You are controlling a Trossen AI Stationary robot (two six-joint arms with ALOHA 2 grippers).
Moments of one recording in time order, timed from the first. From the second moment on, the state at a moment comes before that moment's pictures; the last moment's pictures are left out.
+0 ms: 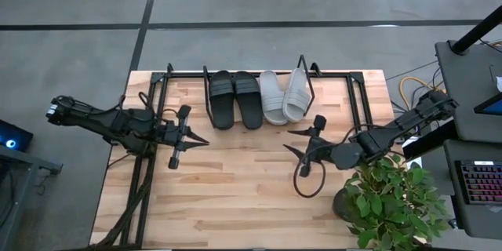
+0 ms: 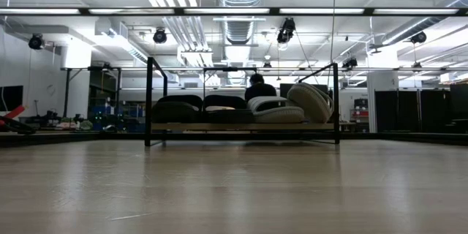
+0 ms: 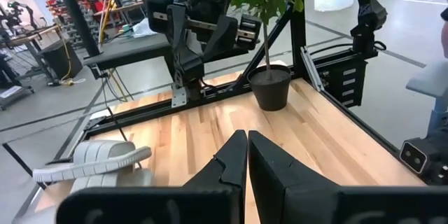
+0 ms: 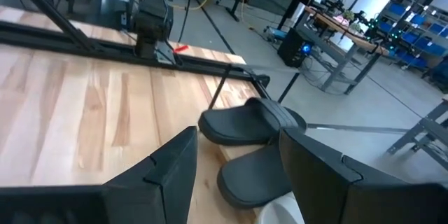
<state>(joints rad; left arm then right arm) -0.26 0.71 0.73 -0.15 -0.11 0.18 0.49 1.20 0.91 -0.07 0.86 -0.08</state>
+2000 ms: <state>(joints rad) -0.26 0.60 0.63 -0.11 -0.12 0.06 -0.13 1.87 1.30 -0.11 0.63 -0.69</state>
